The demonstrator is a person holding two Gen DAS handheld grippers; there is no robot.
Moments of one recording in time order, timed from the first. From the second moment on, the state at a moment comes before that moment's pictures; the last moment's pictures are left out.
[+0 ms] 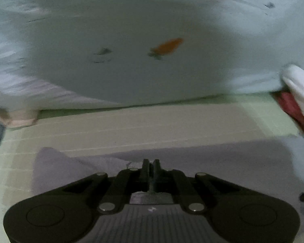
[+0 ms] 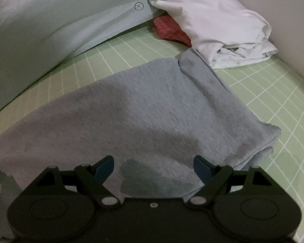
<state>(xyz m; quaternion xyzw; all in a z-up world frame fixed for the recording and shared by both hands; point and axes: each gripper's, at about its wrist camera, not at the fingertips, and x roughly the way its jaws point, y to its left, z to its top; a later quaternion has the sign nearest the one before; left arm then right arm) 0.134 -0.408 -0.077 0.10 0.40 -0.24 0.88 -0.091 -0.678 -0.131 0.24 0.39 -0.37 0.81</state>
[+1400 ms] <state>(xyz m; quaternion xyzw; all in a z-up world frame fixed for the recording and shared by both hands) 0.048 -0.297 -0.054 0.00 0.41 -0.10 0.91 -0.116 -0.751 -0.109 0.13 0.37 -0.29 0.87</state>
